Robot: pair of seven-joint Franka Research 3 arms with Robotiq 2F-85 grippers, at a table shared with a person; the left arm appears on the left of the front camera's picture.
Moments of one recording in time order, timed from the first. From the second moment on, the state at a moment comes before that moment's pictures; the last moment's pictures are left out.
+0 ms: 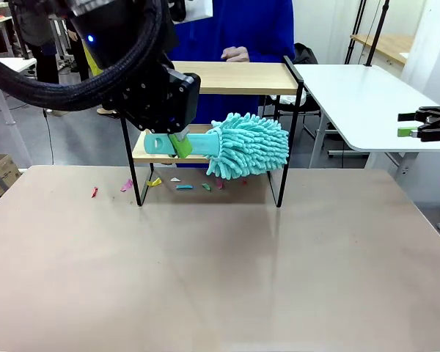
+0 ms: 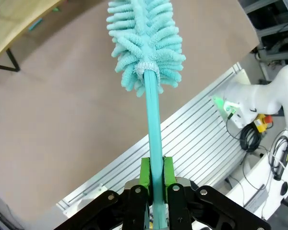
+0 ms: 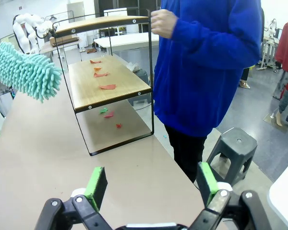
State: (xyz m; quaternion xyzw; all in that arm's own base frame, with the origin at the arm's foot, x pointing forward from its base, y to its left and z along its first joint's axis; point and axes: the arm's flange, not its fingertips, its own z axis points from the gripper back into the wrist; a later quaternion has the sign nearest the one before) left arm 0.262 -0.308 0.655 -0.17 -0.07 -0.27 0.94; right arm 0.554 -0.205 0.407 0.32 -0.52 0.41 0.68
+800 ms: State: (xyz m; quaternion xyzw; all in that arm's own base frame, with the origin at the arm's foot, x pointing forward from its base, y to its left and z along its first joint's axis) left arm 0.317 -0.375 0.607 -0.20 -0.13 -0.18 0.95; right arm 0.554 -0.205 0.407 0.32 -0.52 0.41 0.68
